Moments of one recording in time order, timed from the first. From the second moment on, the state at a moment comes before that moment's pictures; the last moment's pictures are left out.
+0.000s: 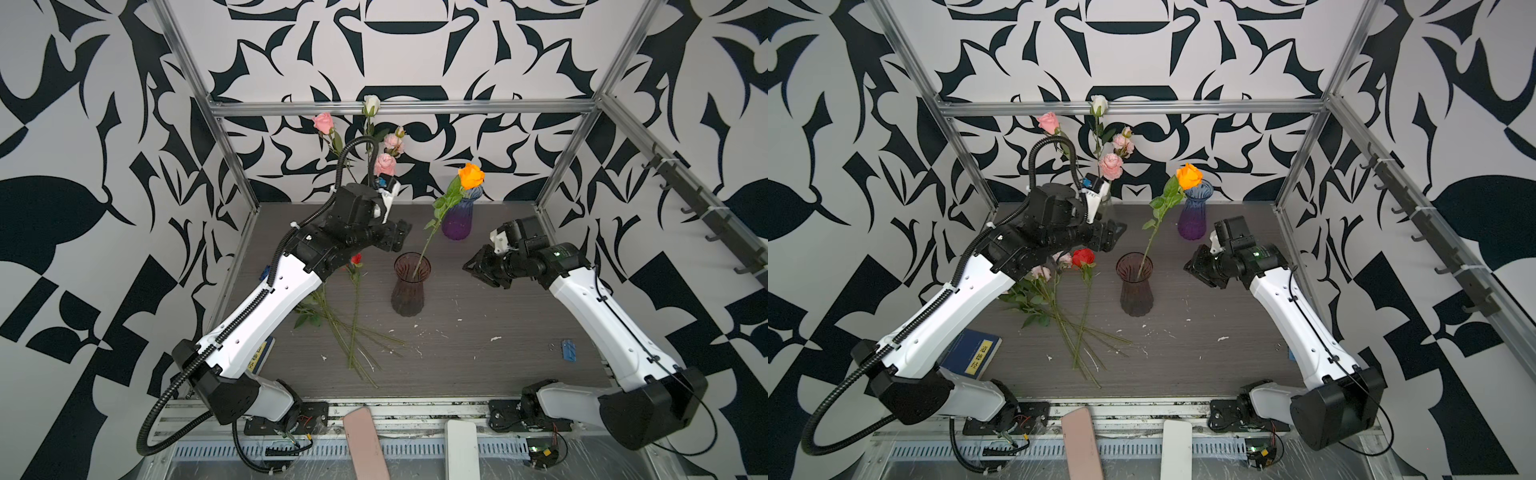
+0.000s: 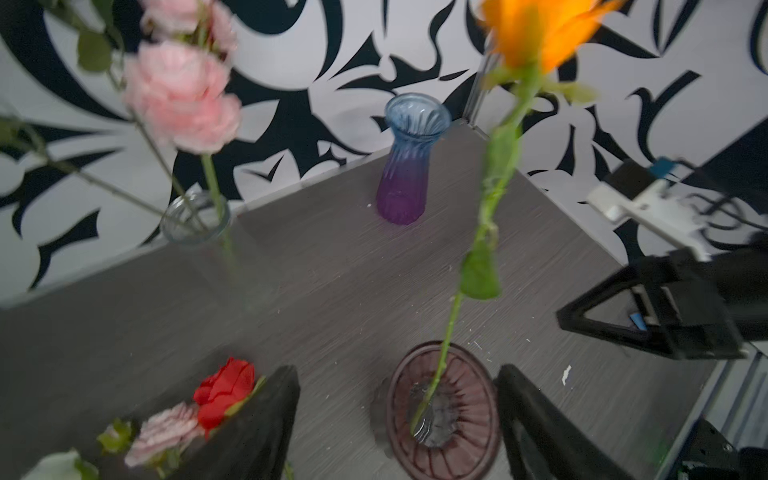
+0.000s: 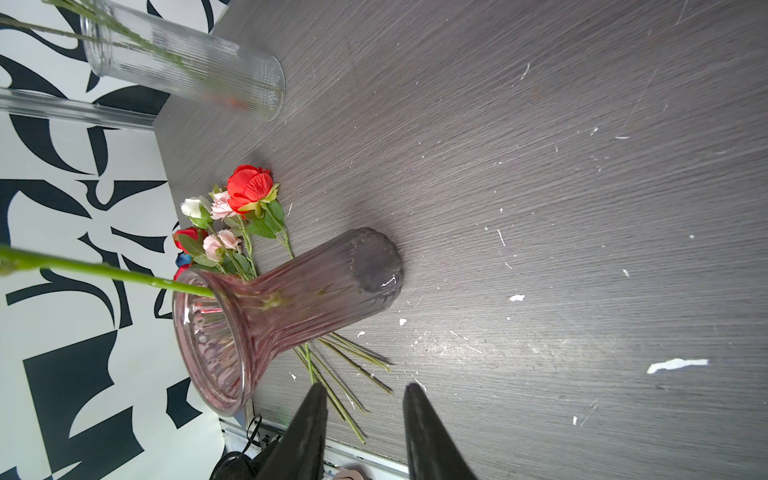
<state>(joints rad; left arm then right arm) -0.64 1.43 1.60 -0.69 0.05 -0.19 0.28 1.26 1.27 -0.95 -0.34 0.80</state>
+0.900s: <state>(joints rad) -0.40 1.58 1.22 -0.74 0.29 -0.45 0.28 1.26 1.24 -0.93 -0.36 0.81</state>
